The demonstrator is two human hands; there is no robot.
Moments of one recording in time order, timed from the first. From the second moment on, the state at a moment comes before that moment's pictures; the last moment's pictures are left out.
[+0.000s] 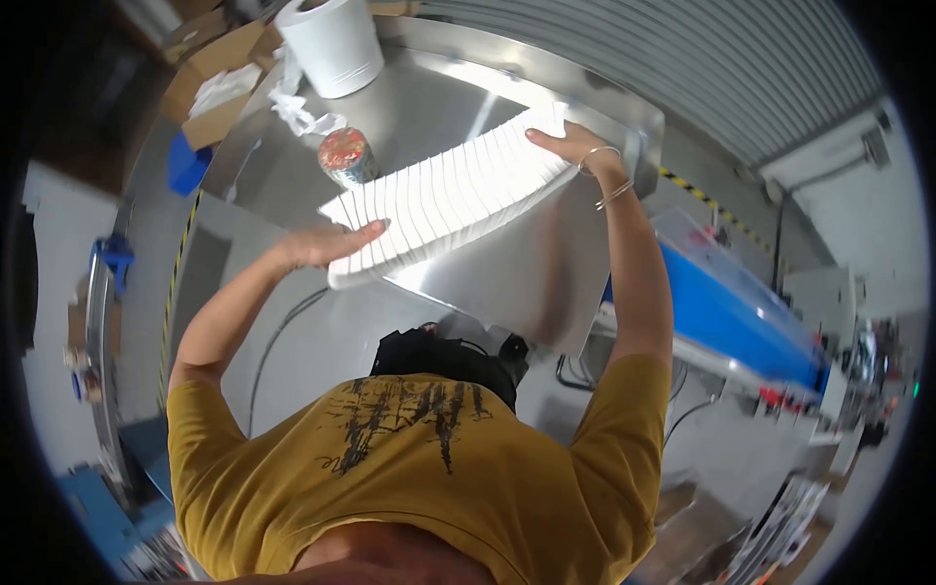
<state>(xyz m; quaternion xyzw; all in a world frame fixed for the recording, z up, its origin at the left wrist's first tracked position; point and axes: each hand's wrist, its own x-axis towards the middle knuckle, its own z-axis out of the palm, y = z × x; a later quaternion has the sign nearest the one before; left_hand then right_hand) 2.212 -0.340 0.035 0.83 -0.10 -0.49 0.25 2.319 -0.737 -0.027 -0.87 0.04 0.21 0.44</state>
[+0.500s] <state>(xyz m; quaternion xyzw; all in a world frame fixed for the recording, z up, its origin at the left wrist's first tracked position) 1.978 -0.551 -0.058 0.50 0.10 -0.38 0.77 2.351 -0.569 0.008 -0.87 -0.44 0.18 0.12</state>
